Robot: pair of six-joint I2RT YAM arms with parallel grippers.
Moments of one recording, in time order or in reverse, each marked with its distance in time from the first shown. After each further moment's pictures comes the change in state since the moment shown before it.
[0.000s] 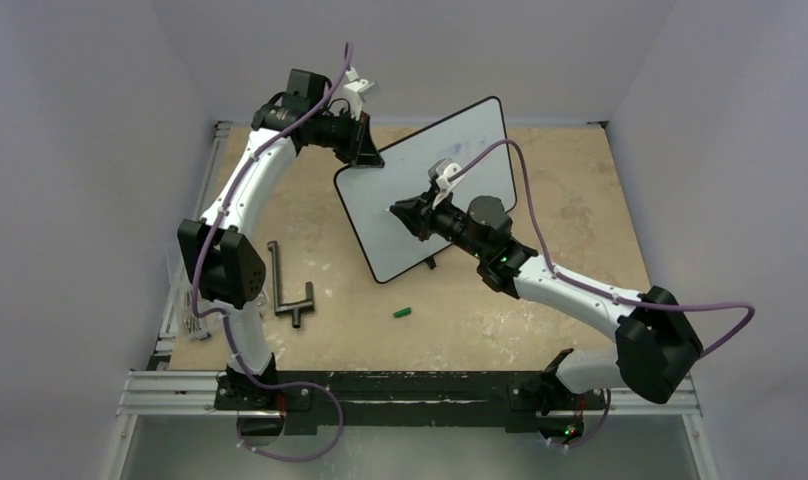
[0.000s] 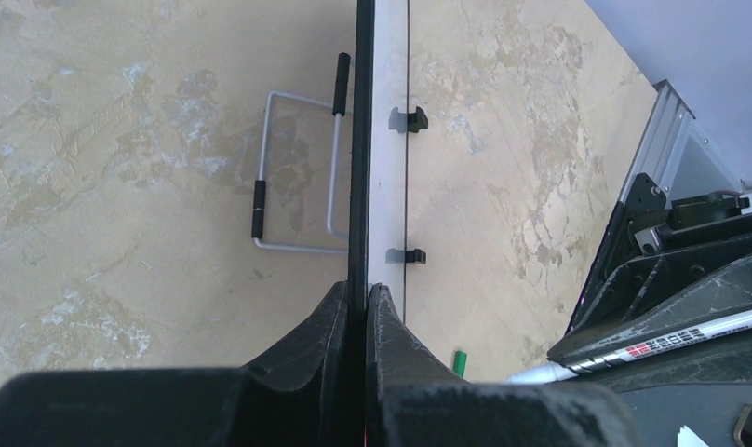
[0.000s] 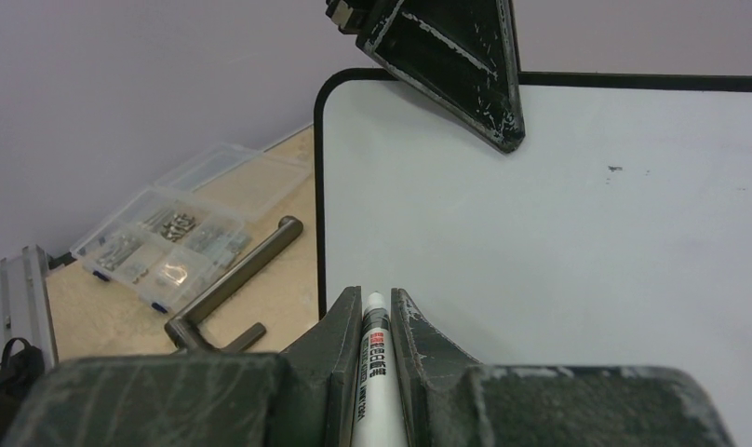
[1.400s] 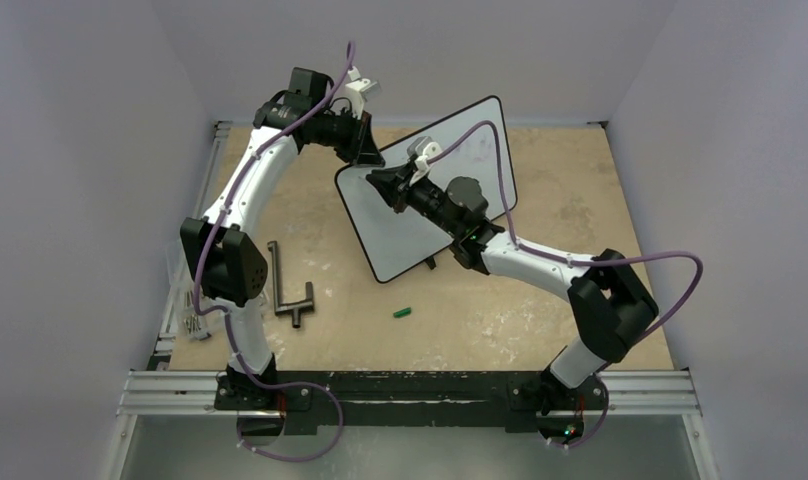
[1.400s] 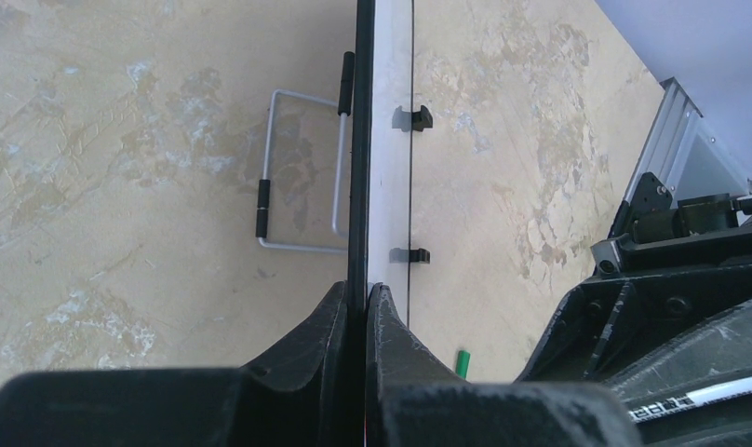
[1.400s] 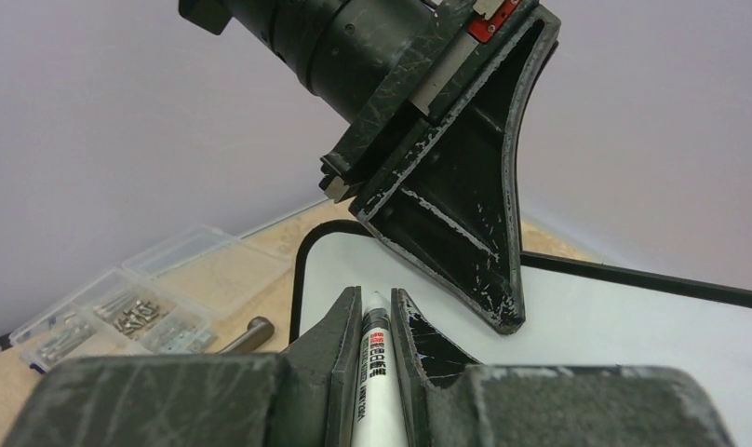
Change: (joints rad) left arm -0.005 0.021 0.033 -0.026 -0.018 0.008; right arm 0.000 0.262 0.189 0.245 -0.014 -0.066
